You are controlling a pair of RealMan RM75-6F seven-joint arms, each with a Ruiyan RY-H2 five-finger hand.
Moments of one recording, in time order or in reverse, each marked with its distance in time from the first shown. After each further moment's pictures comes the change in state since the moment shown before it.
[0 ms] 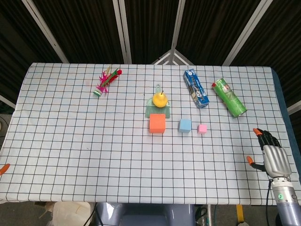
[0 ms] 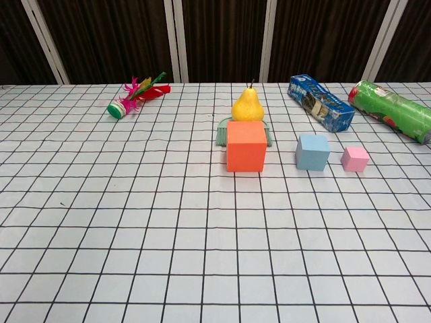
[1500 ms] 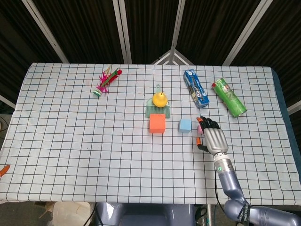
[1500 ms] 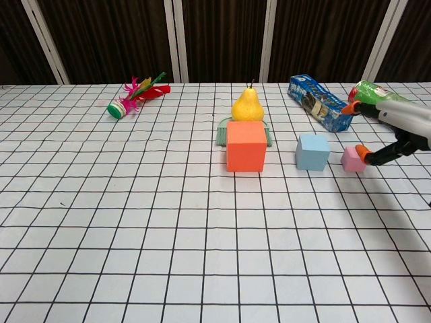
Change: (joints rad) left arm 0.007 0.002 0.005 -0.002 -0.001 0.004 -0.004; right arm 0.356 -0.348 0.109 -0.028 0.411 -0.150 -0.486
